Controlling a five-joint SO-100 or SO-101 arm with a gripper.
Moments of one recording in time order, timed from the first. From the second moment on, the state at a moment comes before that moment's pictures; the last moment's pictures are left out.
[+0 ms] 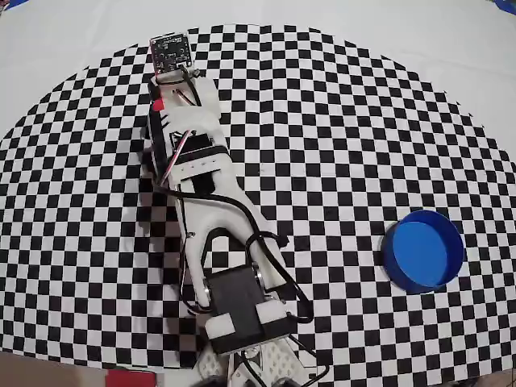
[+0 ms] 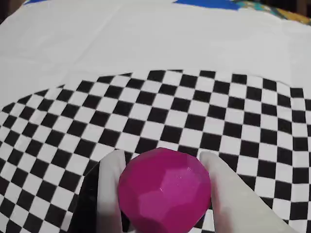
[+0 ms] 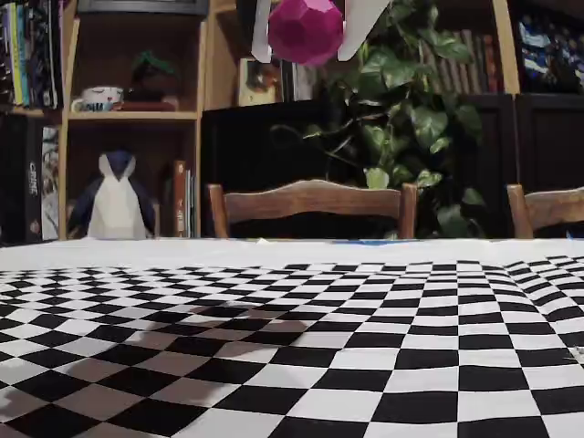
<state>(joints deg) -14.6 106.2 126.3 1.8 -91.1</state>
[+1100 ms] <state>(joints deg) -7.4 137.4 153.2 1.8 -91.1</state>
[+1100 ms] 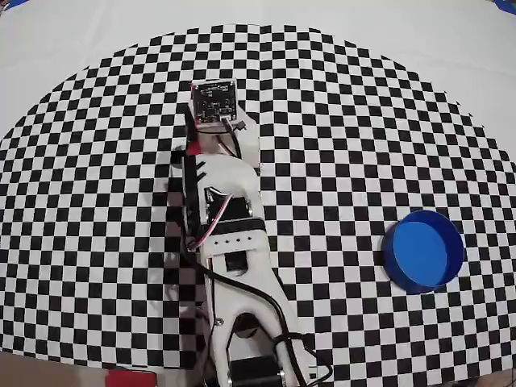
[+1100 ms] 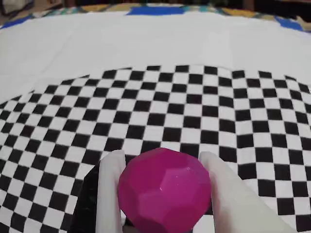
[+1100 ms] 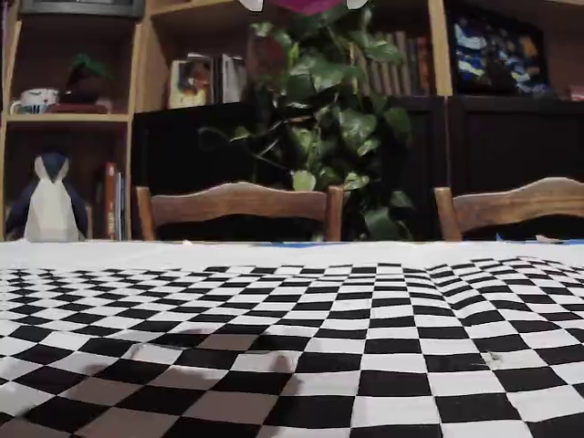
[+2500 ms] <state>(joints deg) 15.4 152.1 165.6 1.8 -91.0</state>
